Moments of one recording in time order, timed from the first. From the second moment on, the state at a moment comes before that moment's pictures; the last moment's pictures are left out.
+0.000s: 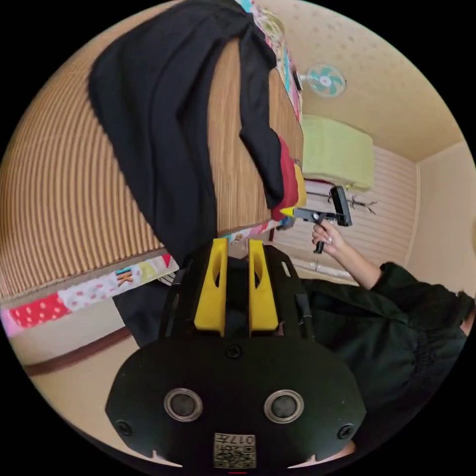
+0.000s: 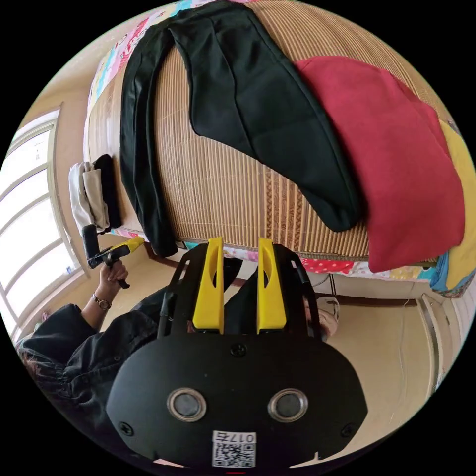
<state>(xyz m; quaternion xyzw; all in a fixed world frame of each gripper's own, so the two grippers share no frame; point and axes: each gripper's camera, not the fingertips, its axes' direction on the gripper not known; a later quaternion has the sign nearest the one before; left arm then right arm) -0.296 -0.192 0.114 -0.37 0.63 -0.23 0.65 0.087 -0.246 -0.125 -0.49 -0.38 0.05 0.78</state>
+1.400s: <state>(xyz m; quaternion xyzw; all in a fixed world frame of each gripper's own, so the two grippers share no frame) -0.303 -0.062 0.094 -0.43 0.53 -0.23 0.69 0.050 -0.260 -0.131 -0.53 -0.42 0.07 0.73</state>
